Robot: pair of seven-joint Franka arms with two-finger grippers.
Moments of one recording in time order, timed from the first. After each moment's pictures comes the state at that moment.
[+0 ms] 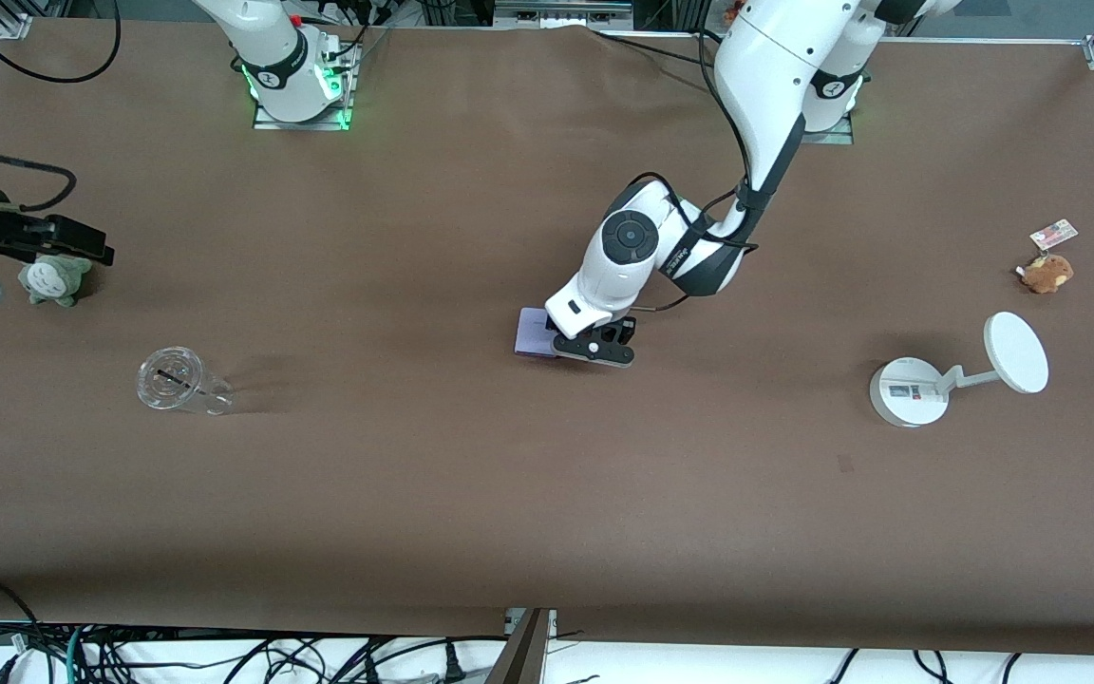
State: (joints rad) left arm -0.61 0.70 -0.10 -1.71 -0.05 2.53 -0.51; right arm -0.01 0.14 -0.04 -1.56 0.01 1.54 -0.02
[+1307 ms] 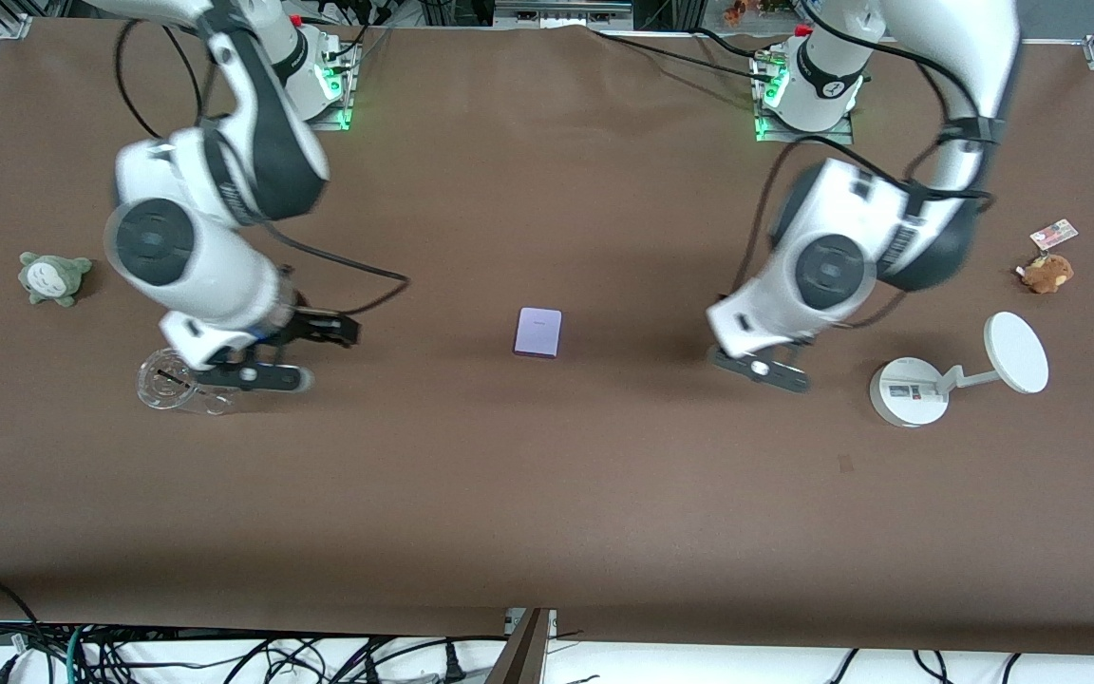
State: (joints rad) left arm -0.24 0.41 -0.07 -1.68 0.04 1.87 -0.02; right arm 0.39 0.42 -0.02 -1.56 0.04 1.92 0.44
